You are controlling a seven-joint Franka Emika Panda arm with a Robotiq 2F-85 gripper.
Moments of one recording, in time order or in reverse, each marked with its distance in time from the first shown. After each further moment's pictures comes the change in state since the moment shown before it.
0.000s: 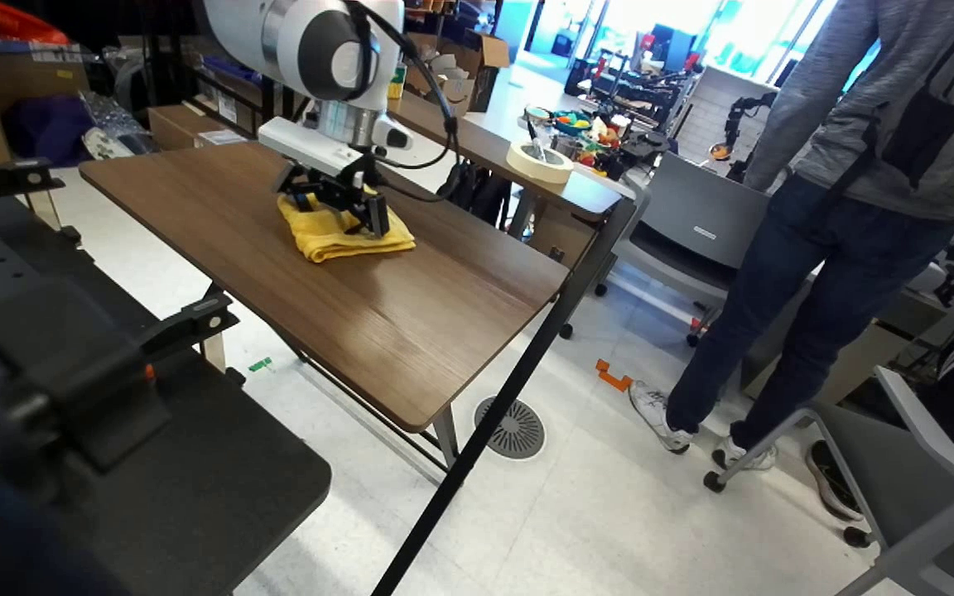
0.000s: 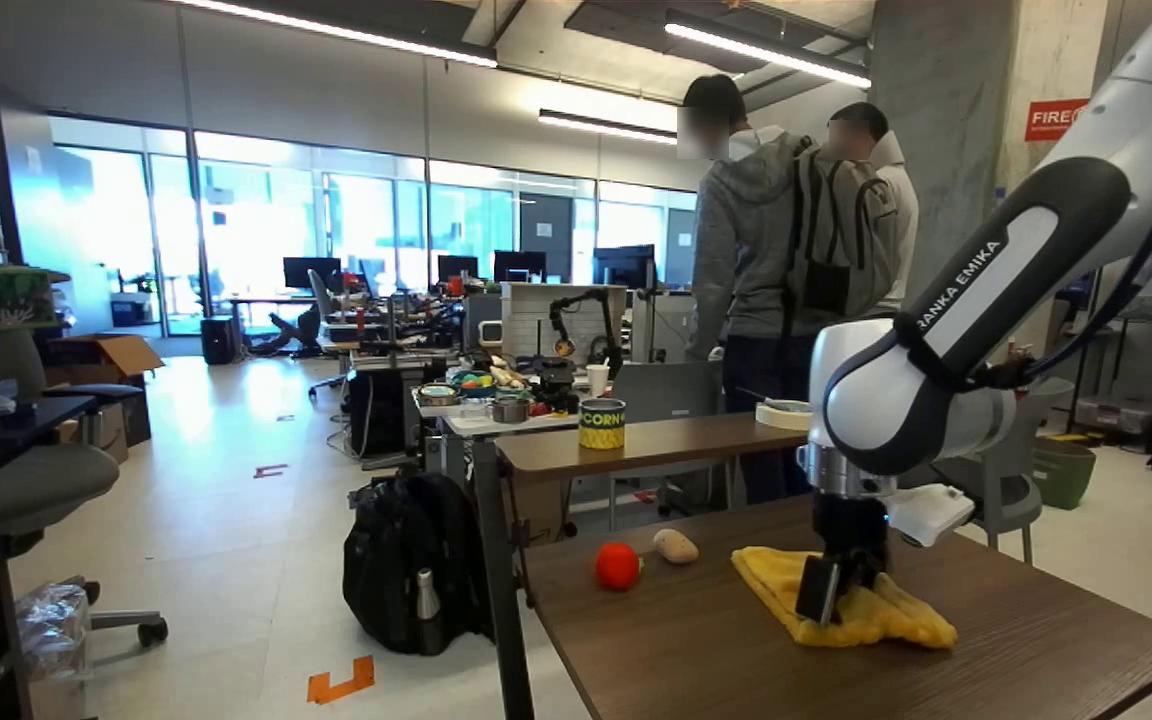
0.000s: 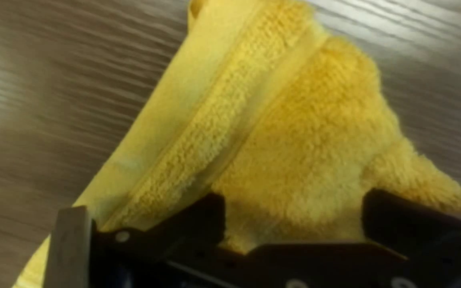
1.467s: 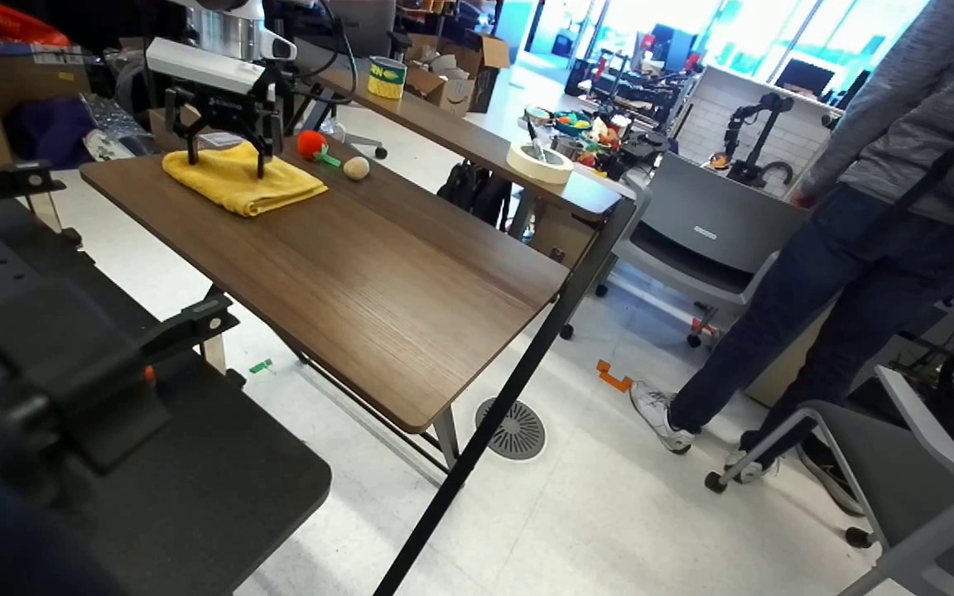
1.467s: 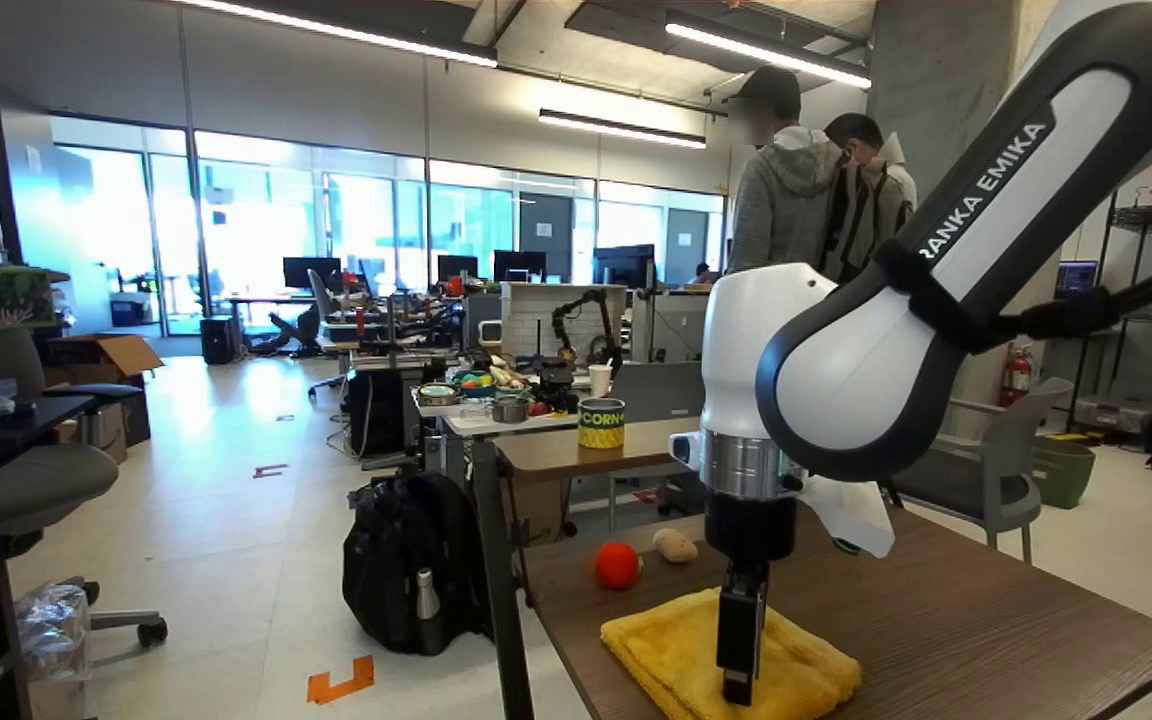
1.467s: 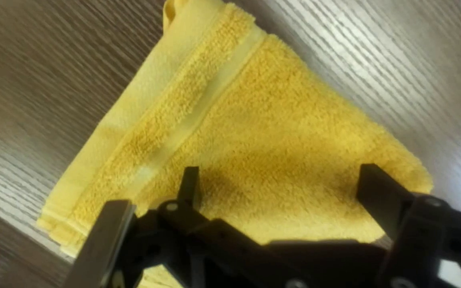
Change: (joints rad) arm 0.190 -0.127 0.103 -0.128 -0.160 0.032 -0.071
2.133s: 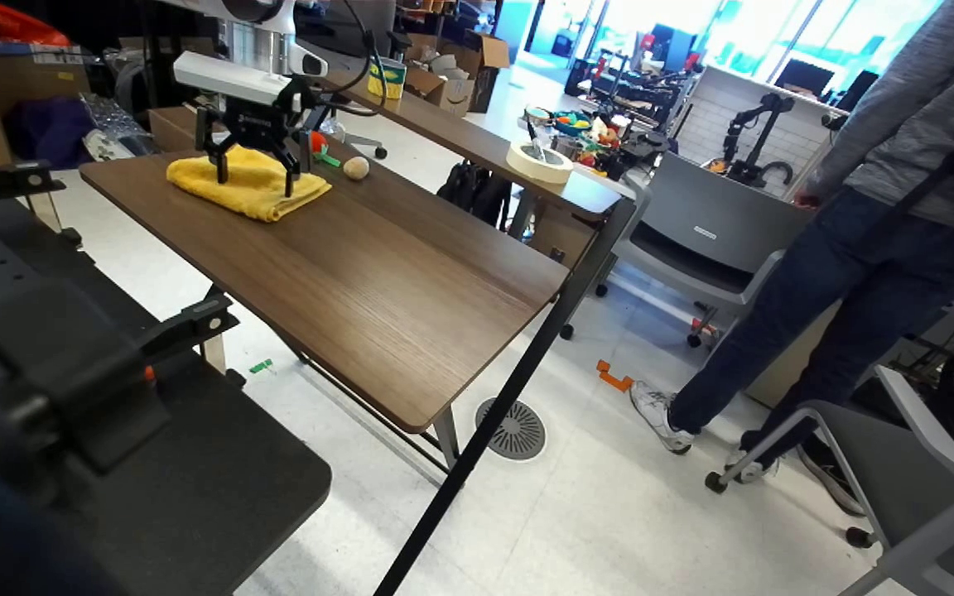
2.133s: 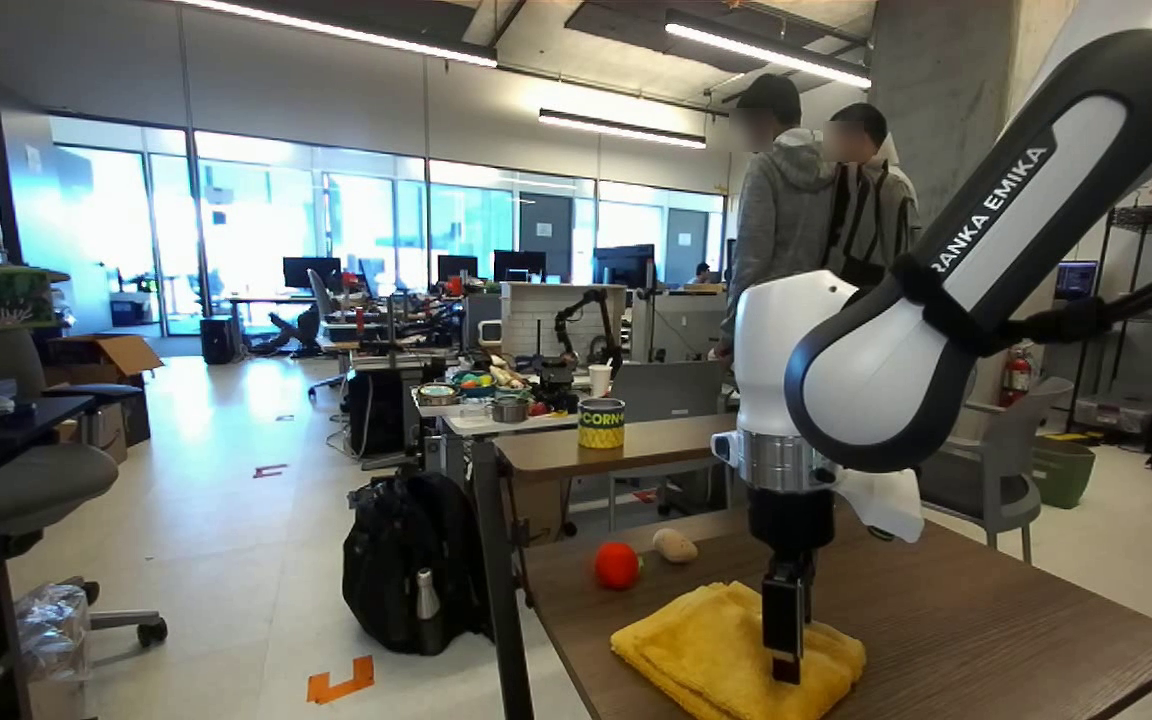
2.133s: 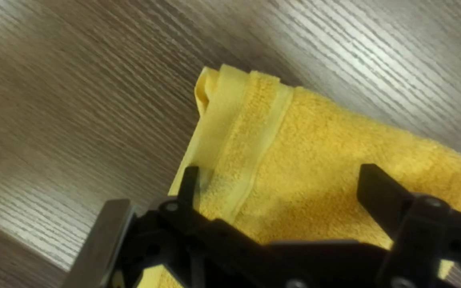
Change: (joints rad) arm -0.018 -0.013 -0.064 -0.010 -0.006 -0.047 0.042
